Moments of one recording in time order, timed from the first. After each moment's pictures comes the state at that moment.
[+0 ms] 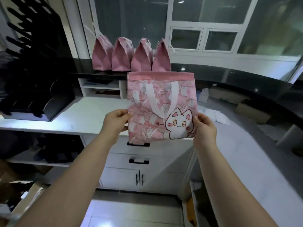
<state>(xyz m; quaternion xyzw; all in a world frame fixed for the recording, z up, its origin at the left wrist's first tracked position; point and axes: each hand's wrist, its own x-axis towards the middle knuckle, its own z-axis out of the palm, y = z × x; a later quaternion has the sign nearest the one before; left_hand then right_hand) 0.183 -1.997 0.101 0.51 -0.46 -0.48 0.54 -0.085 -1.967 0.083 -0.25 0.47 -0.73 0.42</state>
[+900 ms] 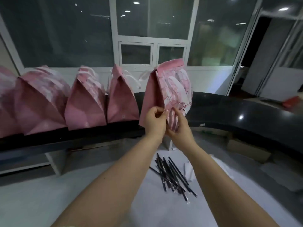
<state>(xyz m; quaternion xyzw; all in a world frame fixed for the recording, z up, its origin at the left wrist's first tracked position) -0.096 -2.448 0.150 0.37 -0.55 -0.51 0.55 -0.170 -2.382 0.139 -0.51 0.60 -0.59 0.19</state>
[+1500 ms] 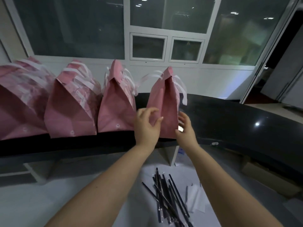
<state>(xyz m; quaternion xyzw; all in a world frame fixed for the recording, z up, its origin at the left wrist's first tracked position) -0.126 -2.550 0.119 0.40 -0.66 -0.22 0.59 -0.271 -2.513 0.095 -0.49 0.64 -0.55 0.23</state>
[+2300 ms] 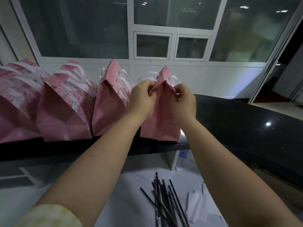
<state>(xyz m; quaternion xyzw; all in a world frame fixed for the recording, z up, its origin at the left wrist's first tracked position) -0.138 -2.621 0.194 0.39 -0.73 -0.17 0.54 -0.272 -2.572 0.185 -0.51 0.63 -0.58 0.03</state>
